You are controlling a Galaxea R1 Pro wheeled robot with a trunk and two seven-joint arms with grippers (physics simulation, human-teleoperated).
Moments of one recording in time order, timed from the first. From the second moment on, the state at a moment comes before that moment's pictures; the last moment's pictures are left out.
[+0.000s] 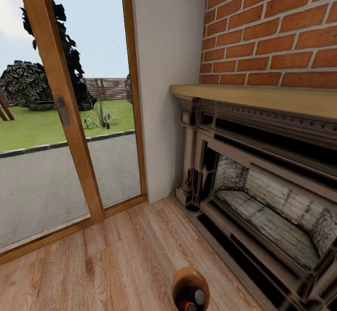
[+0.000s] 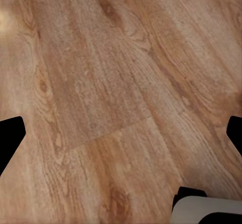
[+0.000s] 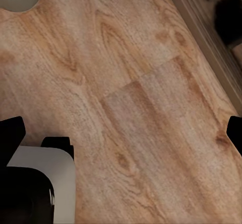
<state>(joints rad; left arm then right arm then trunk) 0.08 0.19 -0.09 -0.01 0.40 -0.92 -0.14 -0.08 -0.19 0.12 0.02 -0.14 -0.53 0.06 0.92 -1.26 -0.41</state>
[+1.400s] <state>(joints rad) 0.08 0.14 -0.09 -0.02 0.40 -0.92 -0.14 -0.08 -0.10 0.12 0.04 -0.13 -0.53 0.07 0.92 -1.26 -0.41</state>
